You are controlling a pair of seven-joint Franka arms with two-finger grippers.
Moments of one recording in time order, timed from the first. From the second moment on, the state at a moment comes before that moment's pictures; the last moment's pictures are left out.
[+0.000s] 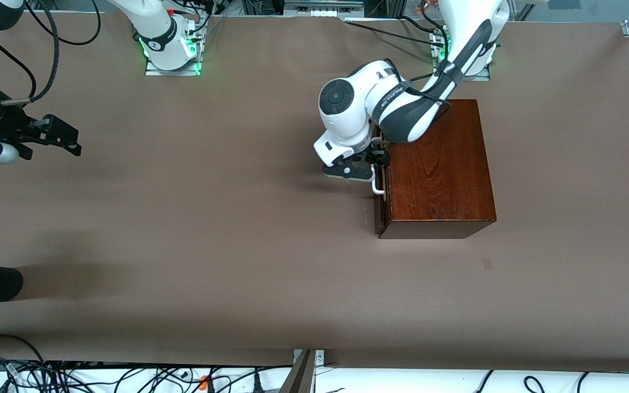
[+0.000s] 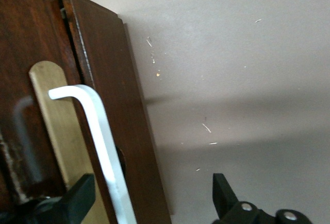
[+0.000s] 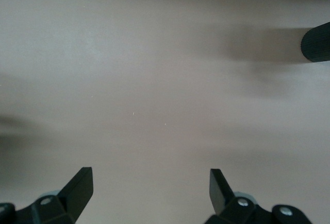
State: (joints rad) left arm -0.39 0.53 -0.42 -1.67 0.37 1.93 -0.76; right arm 0.23 0.10 -0.18 -1.51 0.03 1.64 -0.04
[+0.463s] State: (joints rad) left arm -0.39 0.56 -0.42 -1.68 0.37 1.95 -0.79; right arm 0.23 0.10 -0.18 -1.51 0.03 1.64 -0.04
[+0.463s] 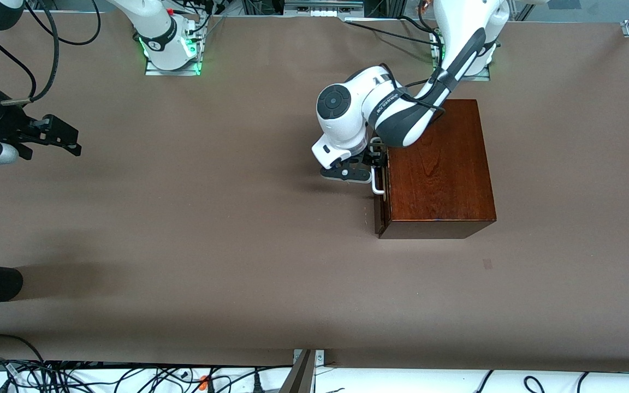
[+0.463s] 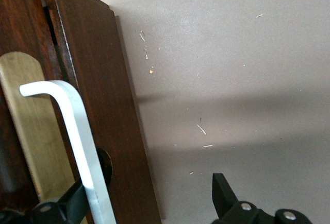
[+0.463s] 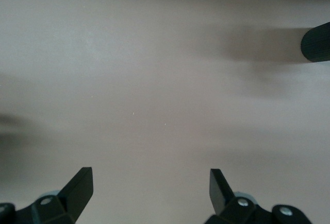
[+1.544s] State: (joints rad) left arm -0.44 0.57 -0.42 -1.67 0.33 2.17 -0.91; right arm 0.23 0.10 -0.18 -1.51 0.03 1.64 -0.04
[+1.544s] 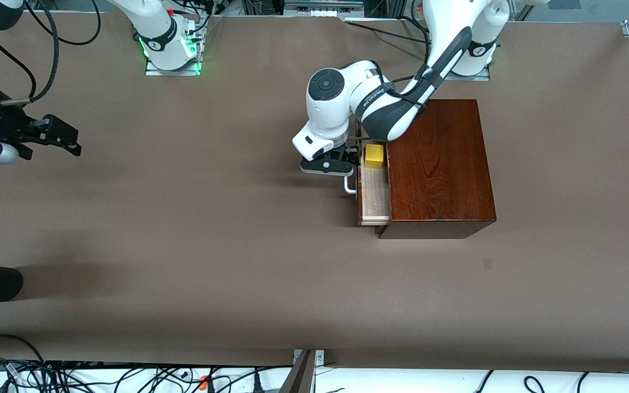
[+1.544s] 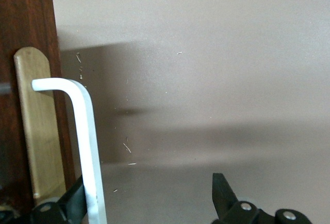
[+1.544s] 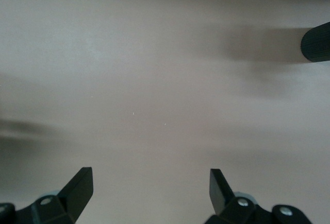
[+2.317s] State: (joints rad) left arm -0.45 0.57 -0.42 -1.62 0.31 2.12 -0.91; right arm 0.23 0.10 -0.18 -1.51 0.03 1.64 -0.04
